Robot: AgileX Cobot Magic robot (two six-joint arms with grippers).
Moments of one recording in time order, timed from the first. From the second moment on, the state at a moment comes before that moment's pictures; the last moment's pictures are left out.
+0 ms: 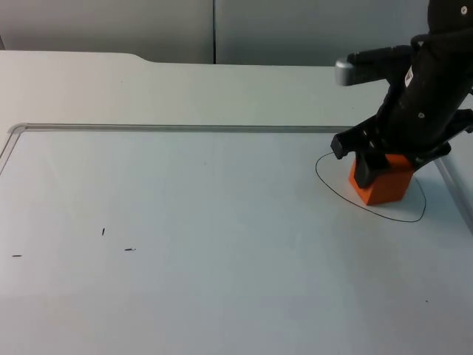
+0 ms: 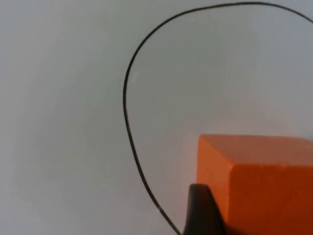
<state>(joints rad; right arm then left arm) 0.35 2.07 -1.30 -0.10 0.66 0.10 -0.11 0.57 -0.87 -0.23 1.05 0.18</state>
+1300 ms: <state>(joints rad) 0.35 1.63 -1.38 -0.08 0.66 0.07 -0.11 0.57 -0.87 -0.23 1.05 0.18</state>
